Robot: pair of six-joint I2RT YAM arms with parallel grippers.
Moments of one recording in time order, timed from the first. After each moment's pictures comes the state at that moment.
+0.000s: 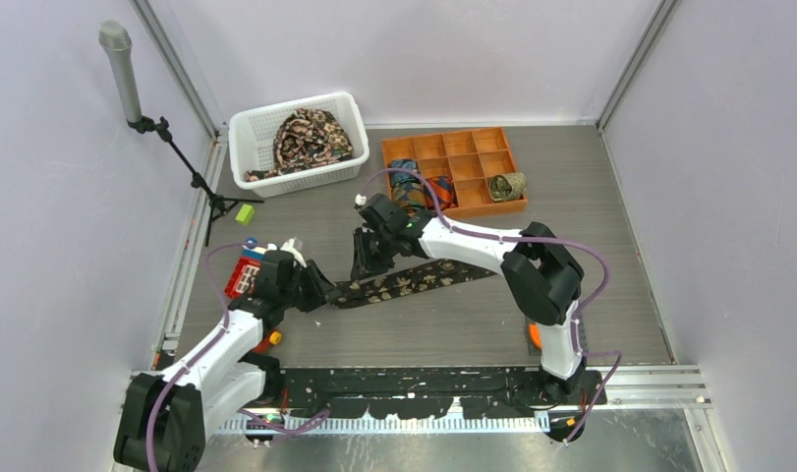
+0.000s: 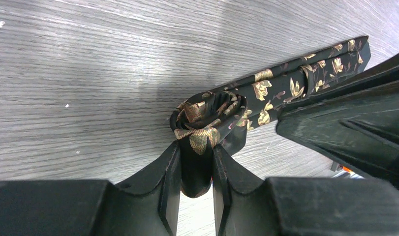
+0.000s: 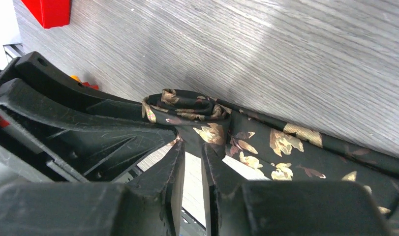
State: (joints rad) left arm -0.27 0.92 0.31 -0.16 0.28 -0.74; right arm 0.91 1.96 1.44 -0.38 -0.27 0.71
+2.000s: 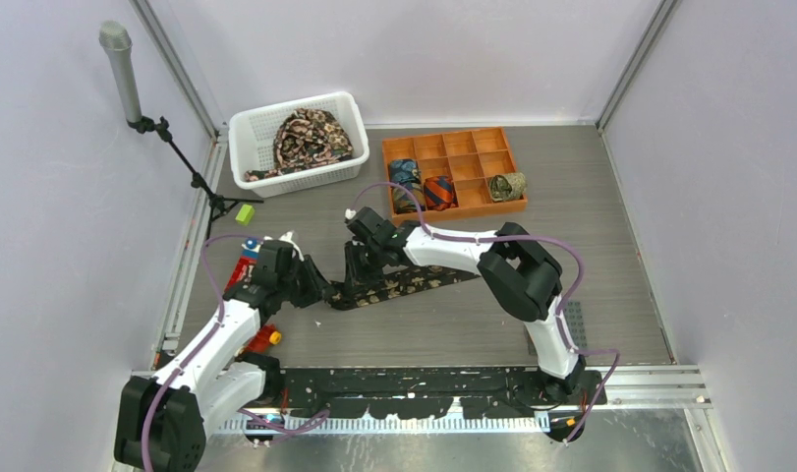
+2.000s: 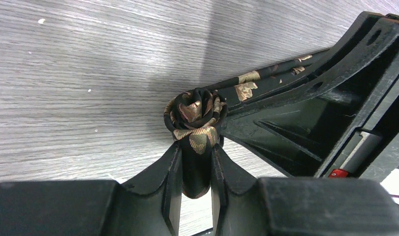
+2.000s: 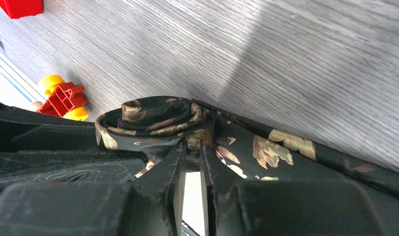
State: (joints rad) left arm -0.27 0.92 0.45 -0.39 0.23 -0.70; right arm 0.96 2.07 1.47 -0.34 -0.29 0.75
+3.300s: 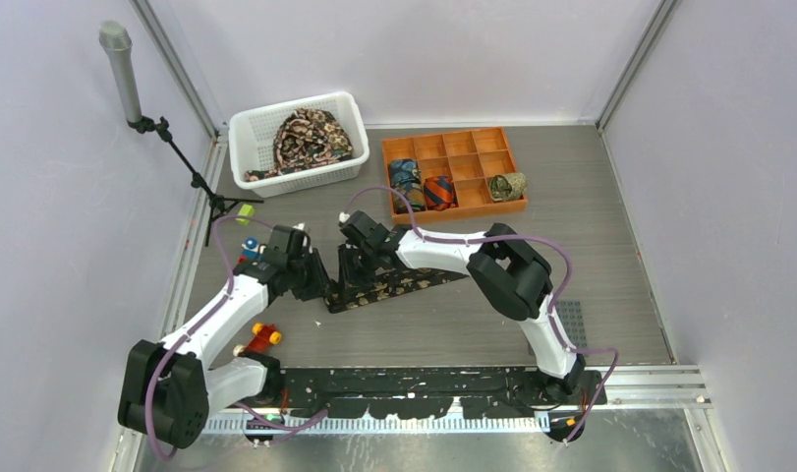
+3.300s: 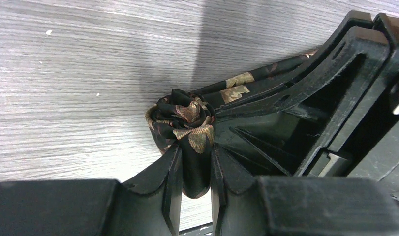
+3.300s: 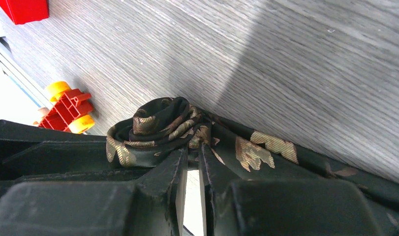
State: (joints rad) left arm -0.31 1.09 0.59 -0.51 0.18 -0.63; right arm 0.98 2.14 1.51 -0.30 -0.30 0.79
